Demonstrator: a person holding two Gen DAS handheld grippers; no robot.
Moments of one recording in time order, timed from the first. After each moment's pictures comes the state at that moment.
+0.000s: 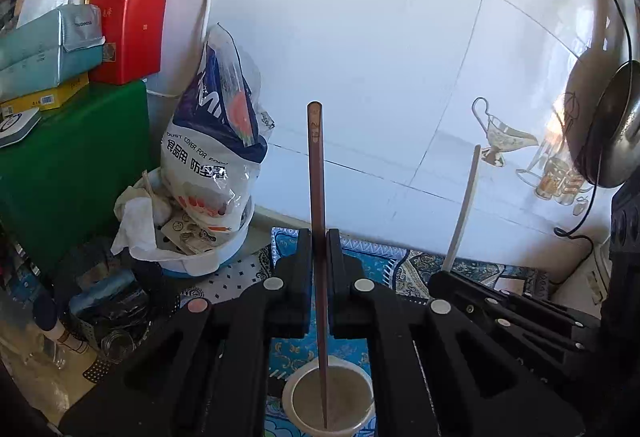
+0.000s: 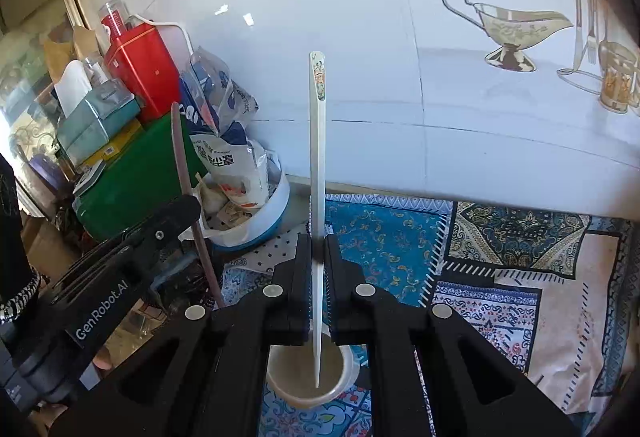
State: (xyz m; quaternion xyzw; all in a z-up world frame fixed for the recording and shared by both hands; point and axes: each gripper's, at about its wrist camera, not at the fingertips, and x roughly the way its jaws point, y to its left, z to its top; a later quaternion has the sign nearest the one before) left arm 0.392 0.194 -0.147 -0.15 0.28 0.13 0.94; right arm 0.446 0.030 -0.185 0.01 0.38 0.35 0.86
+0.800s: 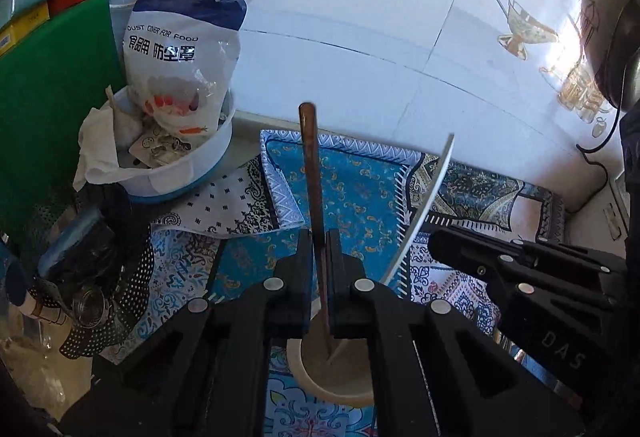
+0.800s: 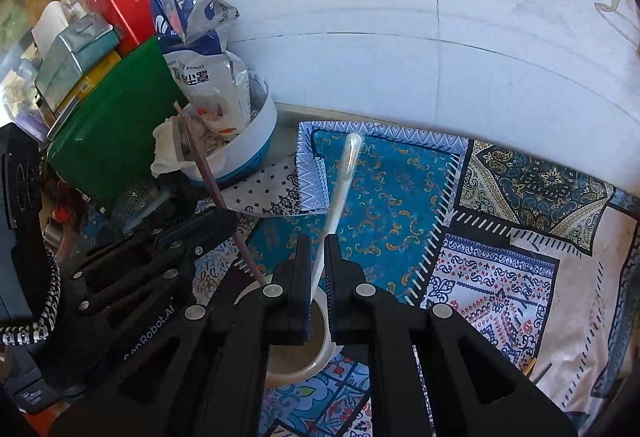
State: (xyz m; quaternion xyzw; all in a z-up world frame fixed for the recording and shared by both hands) left arm 0.407 0.188 -0.222 -0.14 0.41 0.08 0.90; right arm 0.454 0.037 -0.229 -0.05 0.46 0.35 0.82
